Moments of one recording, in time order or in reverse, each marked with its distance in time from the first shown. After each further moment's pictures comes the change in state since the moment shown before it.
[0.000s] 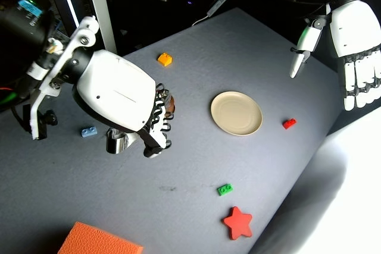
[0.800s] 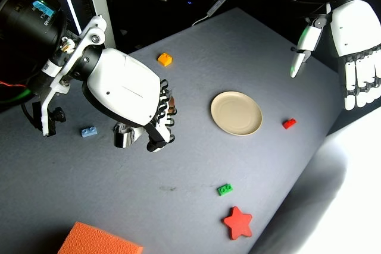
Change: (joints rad) left arm -0.005 0.000 -0.002 -0.001 0.000 0.000; right arm 0.003 -0.014 0.000 0.000 0.021 0.002
